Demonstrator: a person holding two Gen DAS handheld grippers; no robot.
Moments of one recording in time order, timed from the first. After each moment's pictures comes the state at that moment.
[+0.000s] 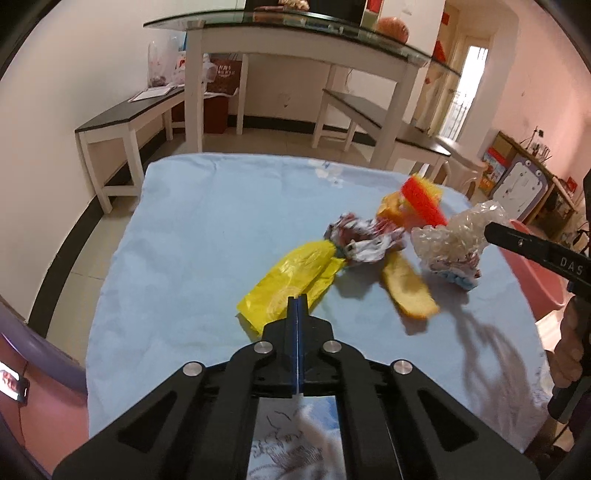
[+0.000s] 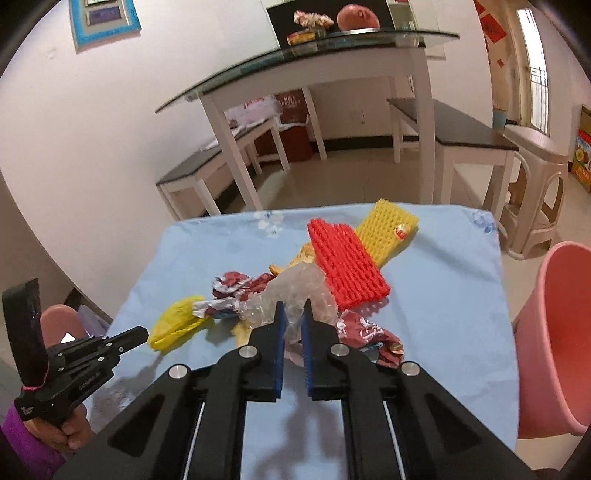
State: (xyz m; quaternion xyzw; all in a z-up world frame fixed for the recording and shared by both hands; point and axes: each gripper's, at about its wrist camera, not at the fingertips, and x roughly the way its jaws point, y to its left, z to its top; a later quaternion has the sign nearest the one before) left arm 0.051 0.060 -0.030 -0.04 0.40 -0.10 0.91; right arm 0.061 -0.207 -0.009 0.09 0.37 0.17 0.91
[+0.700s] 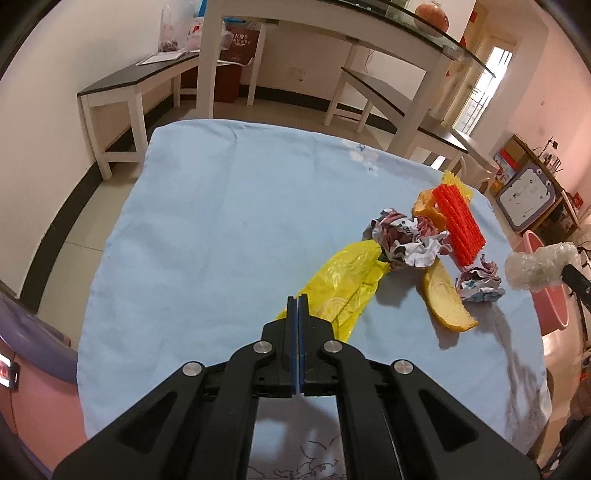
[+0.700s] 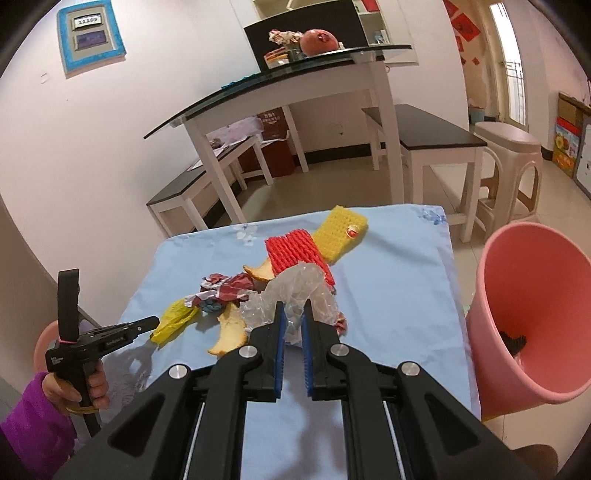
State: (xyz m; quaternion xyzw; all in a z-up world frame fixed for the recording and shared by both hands) left arm 0.088 0.083 -0.057 -0.07 0.46 -0.08 0.88; right arm 0.016 -0.255 0.006 0.12 0.36 0.14 0.92
